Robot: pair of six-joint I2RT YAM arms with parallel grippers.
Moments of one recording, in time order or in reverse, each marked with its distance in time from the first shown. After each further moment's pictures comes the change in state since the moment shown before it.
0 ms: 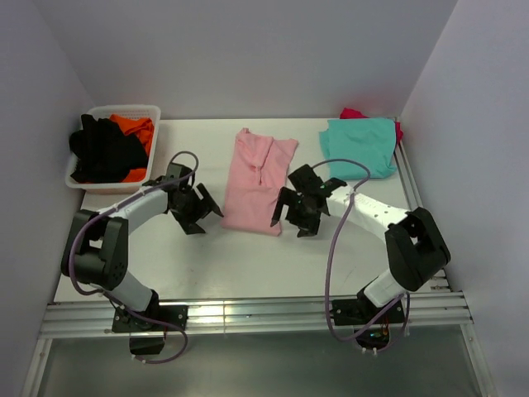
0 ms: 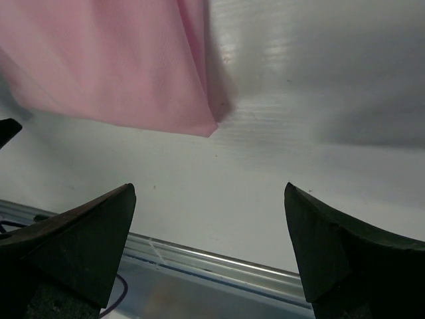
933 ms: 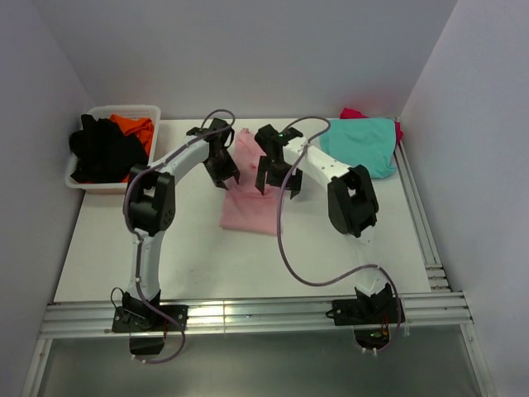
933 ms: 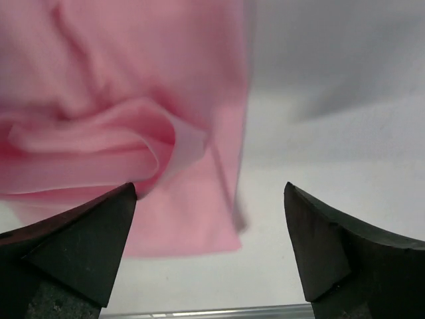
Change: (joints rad) left arm -0.140 0.558 0.848 -0.367 -0.217 0.018; right arm 0.016 0.618 0.853 -0.461 0.249 -0.136
